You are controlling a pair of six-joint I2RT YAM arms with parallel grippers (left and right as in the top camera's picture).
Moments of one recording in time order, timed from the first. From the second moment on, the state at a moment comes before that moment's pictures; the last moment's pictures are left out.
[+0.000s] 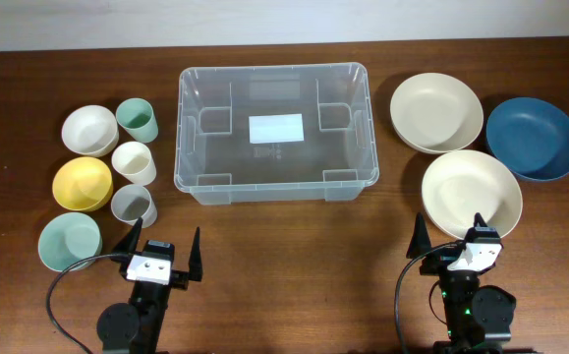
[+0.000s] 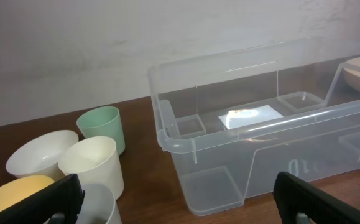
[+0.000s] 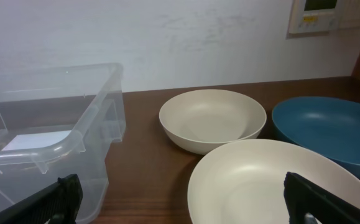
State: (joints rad) left arm 0.02 0.01 0.01 -0.06 0.18 0.14; right arm -0.03 0.01 0.01 -0.07 0.01 0.07
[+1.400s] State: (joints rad) left arm 0.02 0.01 0.01 -0.06 0.18 0.14; right arm -0.03 0.01 0.01 0.14 -0.10 0.07
